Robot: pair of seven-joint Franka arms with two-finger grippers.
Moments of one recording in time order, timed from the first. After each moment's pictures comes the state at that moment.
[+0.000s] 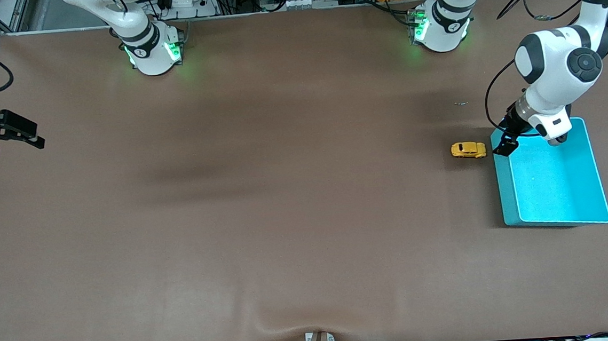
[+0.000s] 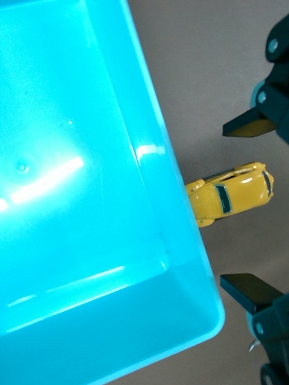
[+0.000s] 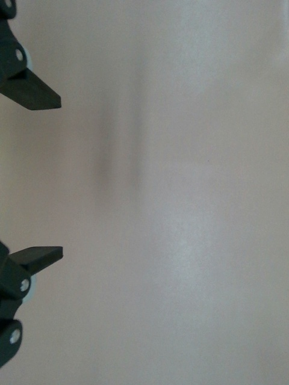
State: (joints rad) left arm 0.16 0.05 -0.09 -2.49 0.00 2.56 -1.13; right arm 0.02 -0.02 -0.07 -1.62 0.05 1.61 -0.12
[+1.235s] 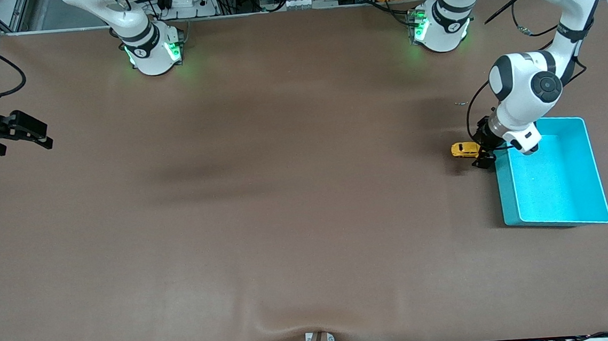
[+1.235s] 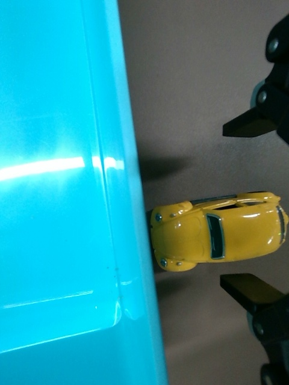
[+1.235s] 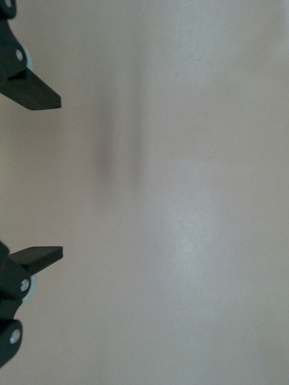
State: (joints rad) left arm 0.18 0.24 -0.16 -2.49 0.00 2.76 -1.33; right arm 0.04 -0.02 -0.06 -1.62 0.02 1.61 -0.08
